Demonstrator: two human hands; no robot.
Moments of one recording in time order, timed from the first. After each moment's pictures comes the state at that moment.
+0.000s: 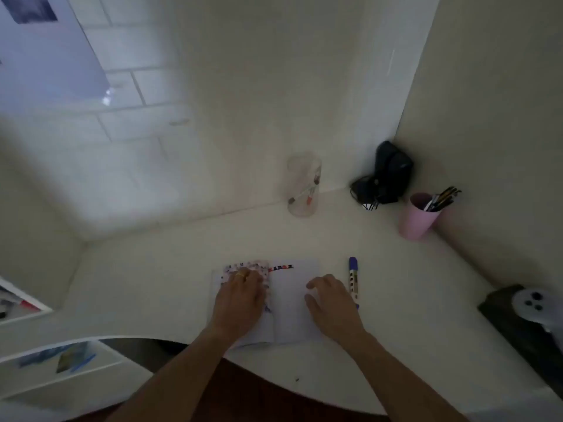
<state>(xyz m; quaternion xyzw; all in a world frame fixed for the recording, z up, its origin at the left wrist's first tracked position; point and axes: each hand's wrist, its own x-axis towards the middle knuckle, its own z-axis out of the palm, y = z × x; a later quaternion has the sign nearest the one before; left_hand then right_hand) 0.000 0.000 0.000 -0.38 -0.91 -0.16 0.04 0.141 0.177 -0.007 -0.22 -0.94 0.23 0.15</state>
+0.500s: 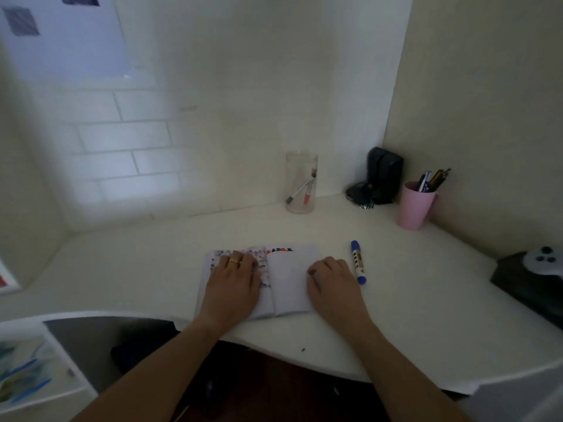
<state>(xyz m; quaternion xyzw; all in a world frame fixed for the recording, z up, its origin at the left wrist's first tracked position) 0.006 -0.016 -0.059 -0.38 -0.90 -0.13 0.18 0.146 0.162 -0.063 -0.18 -0.94 0.09 0.28</state>
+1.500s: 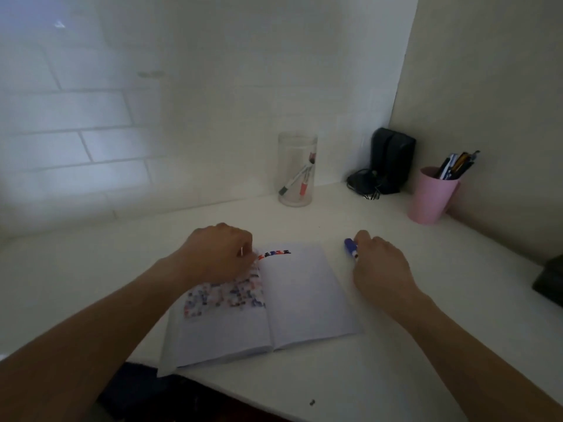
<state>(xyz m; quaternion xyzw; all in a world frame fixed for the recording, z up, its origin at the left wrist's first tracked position) -0.067 0.026 0.010 -0.49 -0.87 -0.01 0.09 0.127 0.227 -0.020 -0.34 -0.93 0.01 0.15</state>
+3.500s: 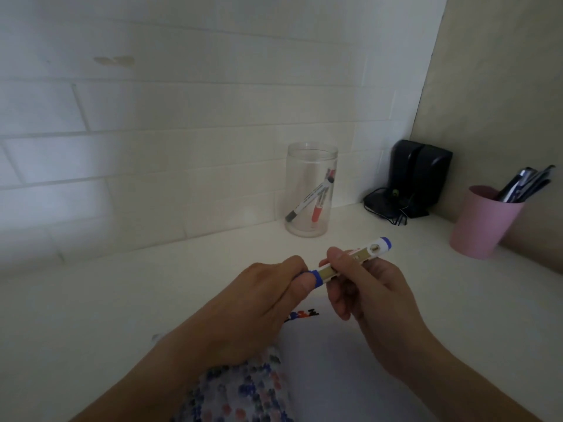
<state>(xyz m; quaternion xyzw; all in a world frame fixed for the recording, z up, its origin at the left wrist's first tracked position) -0.086 0.069 -0.006 -0.62 -0.71 -0.34 -0.02 0.039 0.197 -0.014 -0.16 -0.61 0.70 0.33</state>
